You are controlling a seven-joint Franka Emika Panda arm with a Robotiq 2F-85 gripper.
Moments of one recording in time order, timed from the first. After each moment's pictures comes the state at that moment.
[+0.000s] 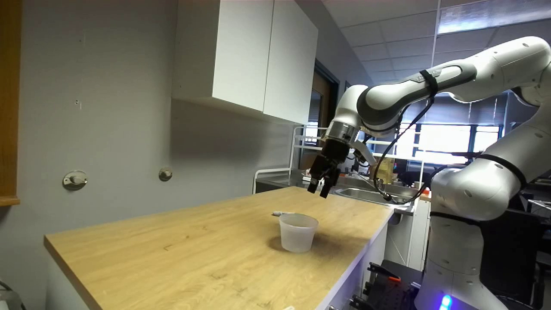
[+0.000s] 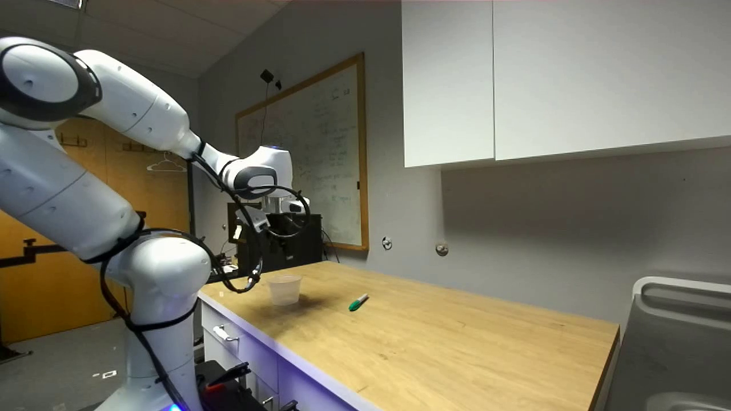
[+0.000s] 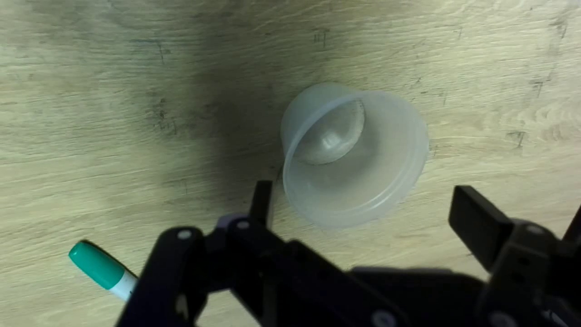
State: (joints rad) arm 0.20 -0.78 0.06 -2.83 0.34 2.29 0.10
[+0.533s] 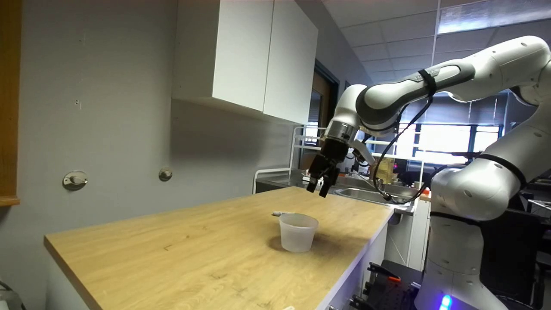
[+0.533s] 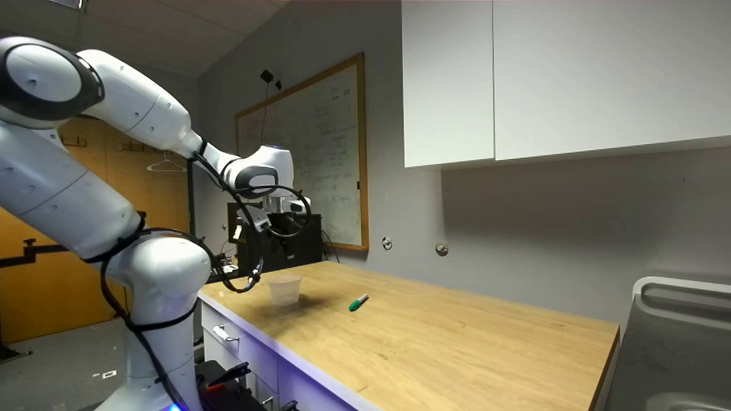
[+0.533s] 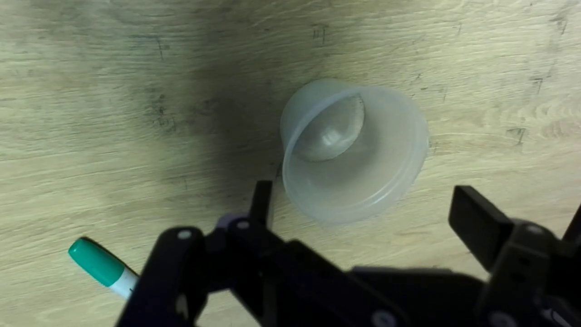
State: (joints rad) arm 0.20 -0.76 0.06 -2.82 0.34 2.29 0.10
